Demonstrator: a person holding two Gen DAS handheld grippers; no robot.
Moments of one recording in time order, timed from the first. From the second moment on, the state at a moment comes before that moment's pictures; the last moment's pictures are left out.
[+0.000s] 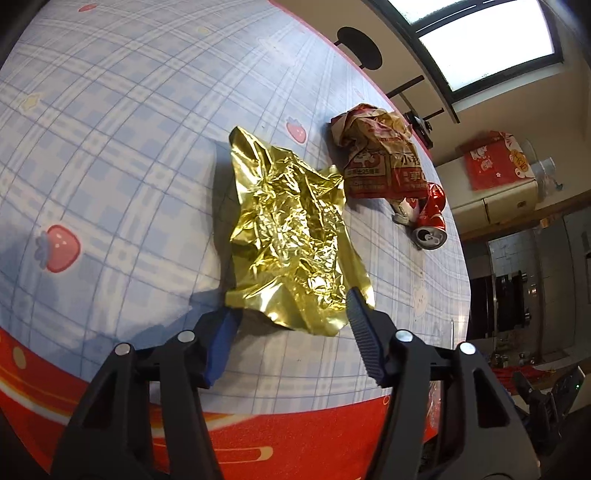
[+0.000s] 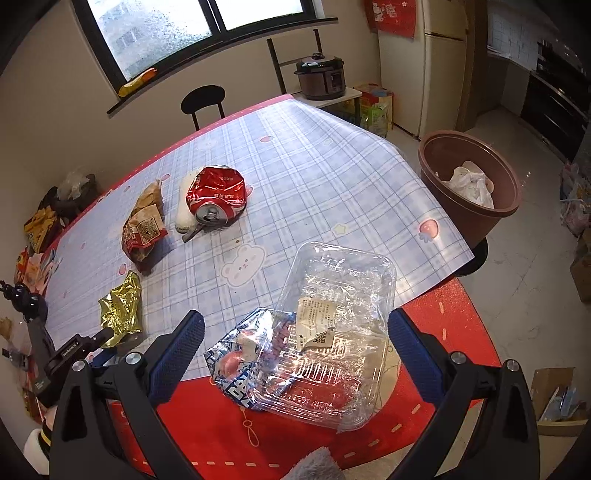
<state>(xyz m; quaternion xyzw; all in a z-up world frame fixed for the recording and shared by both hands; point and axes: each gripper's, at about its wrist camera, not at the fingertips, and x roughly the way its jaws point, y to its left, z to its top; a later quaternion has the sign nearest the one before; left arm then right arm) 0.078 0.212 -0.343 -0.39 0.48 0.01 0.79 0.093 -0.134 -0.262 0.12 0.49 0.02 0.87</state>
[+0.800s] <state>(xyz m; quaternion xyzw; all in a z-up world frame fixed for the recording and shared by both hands) 0.061 0.219 -0.296 -0.30 0.44 -0.02 0.84 0.092 -0.191 -0.365 0.22 0.55 -0.02 0.81</state>
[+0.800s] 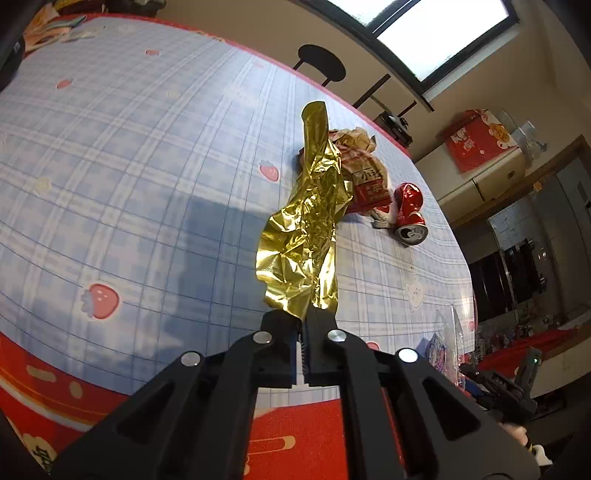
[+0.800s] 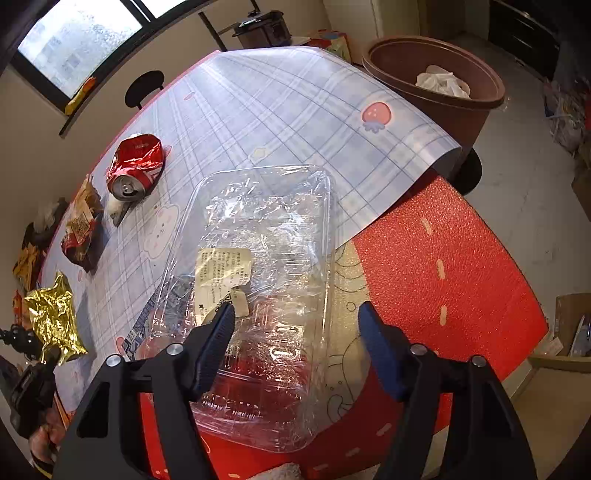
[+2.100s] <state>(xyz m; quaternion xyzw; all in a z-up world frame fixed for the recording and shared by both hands) 0.057 0.198 -0.184 -0.24 0.33 -0.06 0.91 0.112 -0.186 -0.238 0.15 0.40 0.07 0.90</state>
